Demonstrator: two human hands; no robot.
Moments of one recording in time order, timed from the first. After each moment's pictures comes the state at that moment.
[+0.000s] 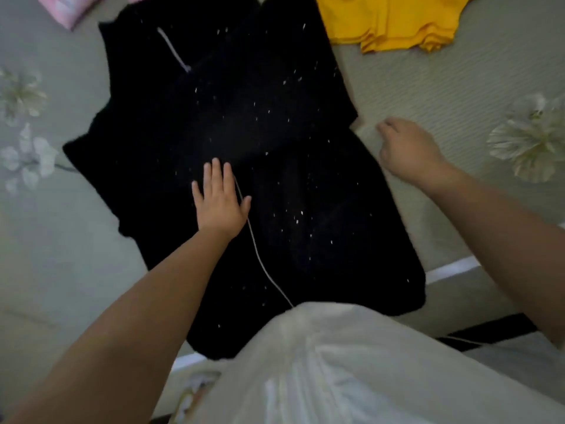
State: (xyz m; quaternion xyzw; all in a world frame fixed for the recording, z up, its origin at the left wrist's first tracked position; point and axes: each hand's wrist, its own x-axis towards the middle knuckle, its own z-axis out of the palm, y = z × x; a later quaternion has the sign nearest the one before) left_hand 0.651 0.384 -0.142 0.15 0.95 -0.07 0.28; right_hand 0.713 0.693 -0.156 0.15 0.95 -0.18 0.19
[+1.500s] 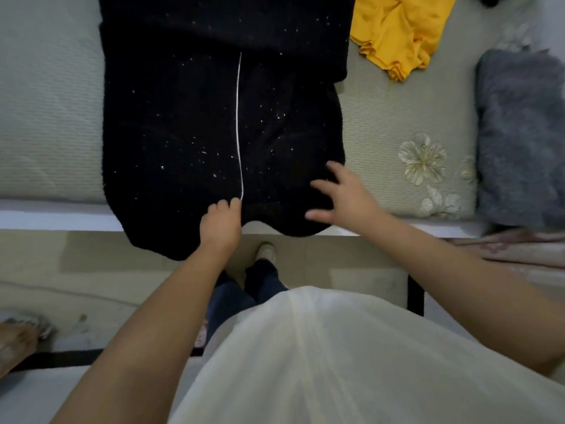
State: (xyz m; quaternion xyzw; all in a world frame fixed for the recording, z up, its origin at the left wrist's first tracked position) left_hand 0.947 0.372 -0.112 0.03 0.95 0.12 0.29; right_hand 0.914 0.580 -0.016 -0.06 0.95 -0.08 0.30
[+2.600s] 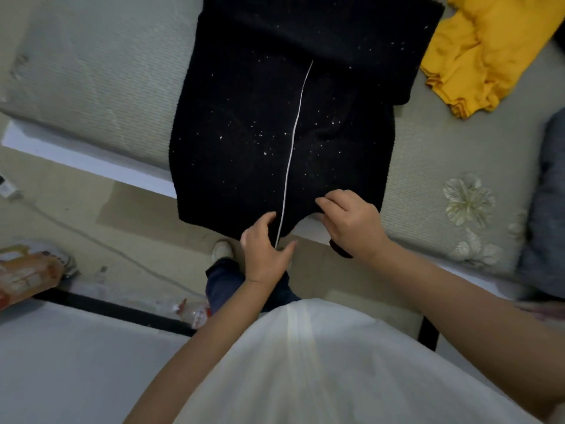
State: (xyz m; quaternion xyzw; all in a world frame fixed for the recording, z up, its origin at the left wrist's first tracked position) left_hand 1.025 0.410 -0.078 -0.25 0.84 0.48 0.07; right_hand 0.936 0.542 -0.027 -0.39 0.90 -0.16 -0.09
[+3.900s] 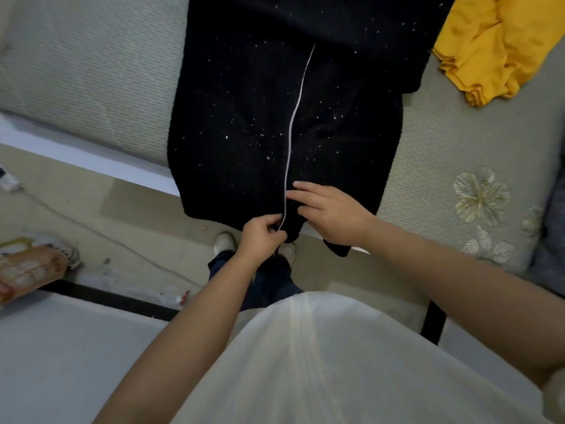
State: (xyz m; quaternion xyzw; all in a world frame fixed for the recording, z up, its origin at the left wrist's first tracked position) left_hand 0.991 0.395 -0.103 -0.27 0.75 0.55 0.26; right_hand 0.906 0.540 -0.048 -0.54 0.82 -0.09 0.17
